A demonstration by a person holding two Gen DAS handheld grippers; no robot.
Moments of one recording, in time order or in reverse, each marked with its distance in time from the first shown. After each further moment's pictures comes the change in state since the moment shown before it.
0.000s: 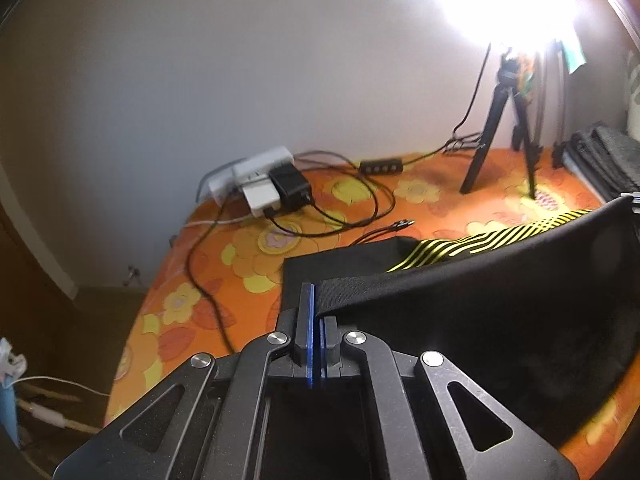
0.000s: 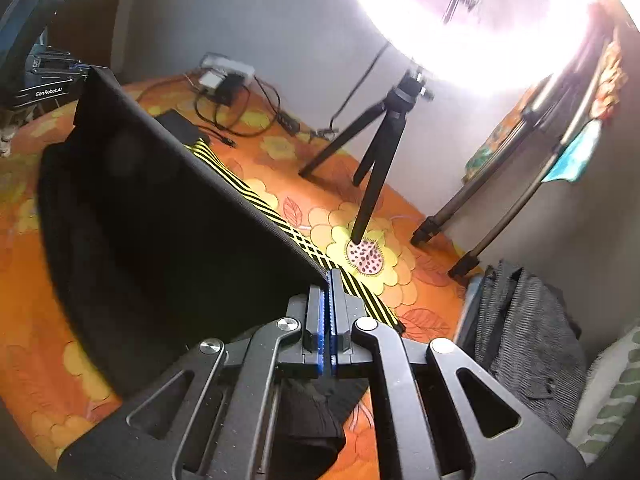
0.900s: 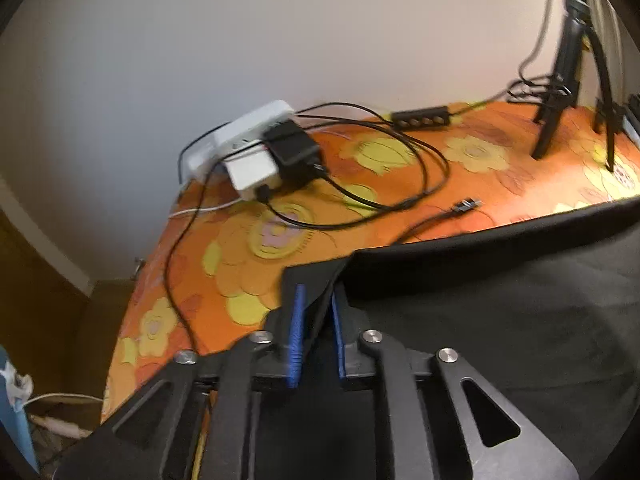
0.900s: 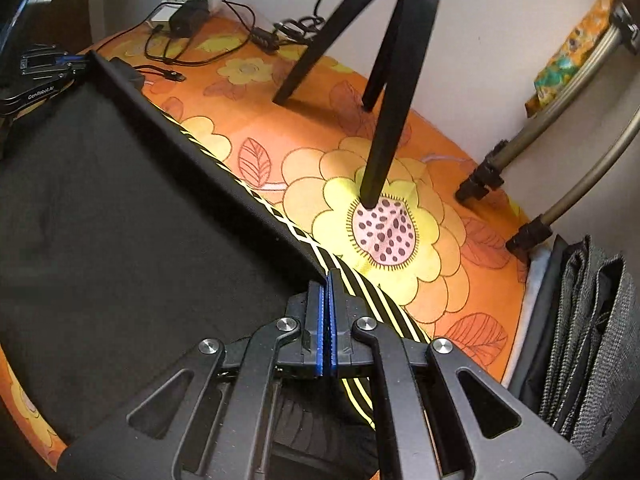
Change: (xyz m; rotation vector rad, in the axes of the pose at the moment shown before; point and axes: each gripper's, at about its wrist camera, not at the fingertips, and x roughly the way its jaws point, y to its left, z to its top) left arm 0.098 -0.004 0.021 0.036 0.130 0.111; right arm 0.118 -0.027 0.002 0.076 0.222 0.088
